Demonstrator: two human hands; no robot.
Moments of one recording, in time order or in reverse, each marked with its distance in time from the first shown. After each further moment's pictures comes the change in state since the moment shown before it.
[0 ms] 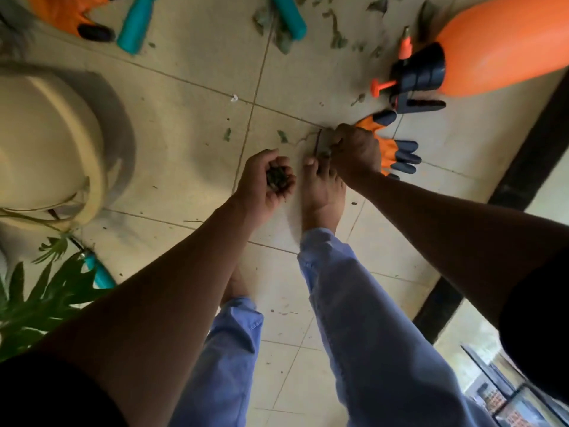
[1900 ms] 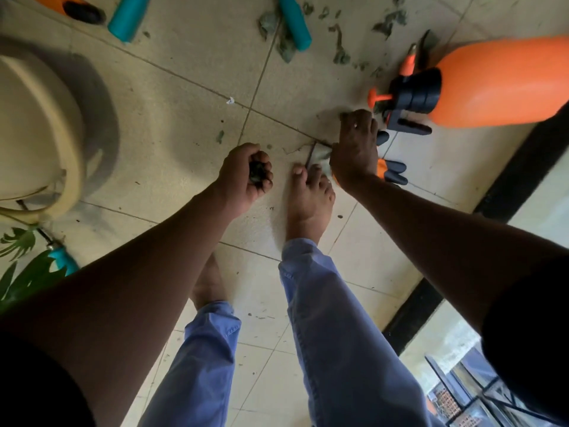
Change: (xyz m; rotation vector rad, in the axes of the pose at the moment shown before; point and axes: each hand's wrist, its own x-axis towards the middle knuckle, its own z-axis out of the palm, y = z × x) left_hand 0.023 0.030 -0.006 0.062 0.026 0.011; right_hand -0.002 -0.007 0.039 -0.442 -0.202 -0.119
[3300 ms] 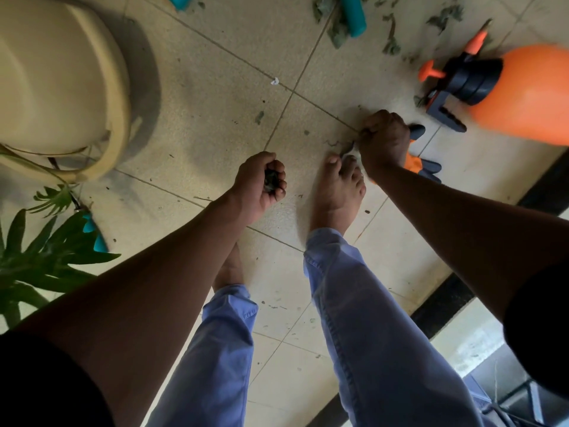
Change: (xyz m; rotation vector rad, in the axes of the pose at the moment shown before) left_hand -0.004 -0.030 -0.060 -0.035 0.016 0.003; right_hand 0.036 0.011 -0.035 0.329 0.309 0.050
